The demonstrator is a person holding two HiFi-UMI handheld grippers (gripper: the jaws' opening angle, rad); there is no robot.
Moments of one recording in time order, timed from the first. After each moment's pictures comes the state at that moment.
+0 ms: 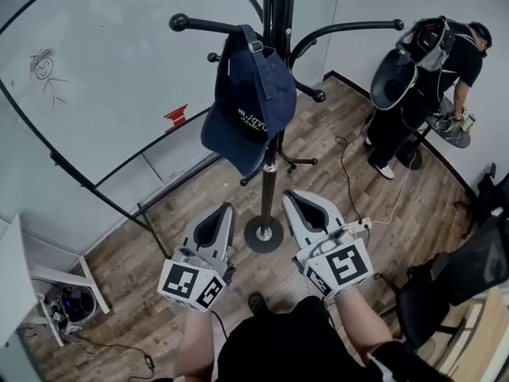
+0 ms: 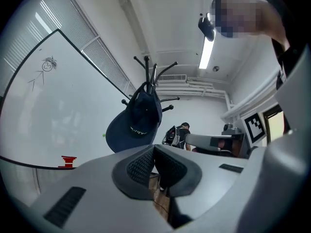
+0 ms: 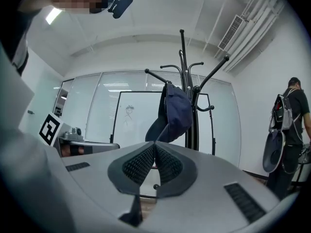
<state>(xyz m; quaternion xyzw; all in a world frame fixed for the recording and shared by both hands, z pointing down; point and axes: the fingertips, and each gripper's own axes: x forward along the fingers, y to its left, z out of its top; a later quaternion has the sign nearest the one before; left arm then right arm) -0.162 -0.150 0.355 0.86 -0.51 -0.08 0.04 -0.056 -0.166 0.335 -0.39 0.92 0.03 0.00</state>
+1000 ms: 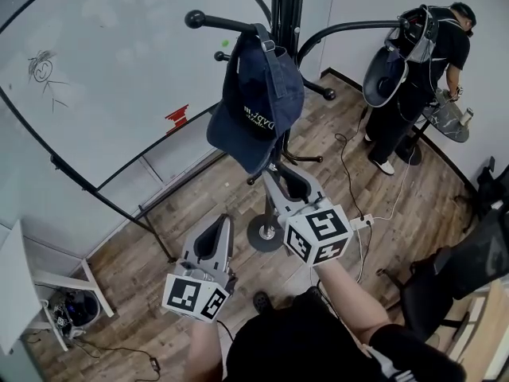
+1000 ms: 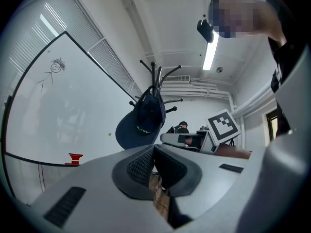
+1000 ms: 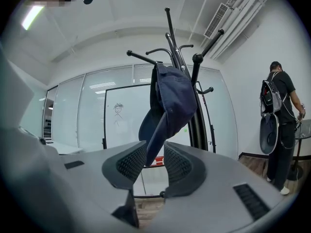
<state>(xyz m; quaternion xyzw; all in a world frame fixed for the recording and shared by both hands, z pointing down) -0.189 -0.131 0.363 0.85 -0.52 -0.09 0.05 -0.101 -0.226 0.349 -0.43 0.90 -0.07 0.01</state>
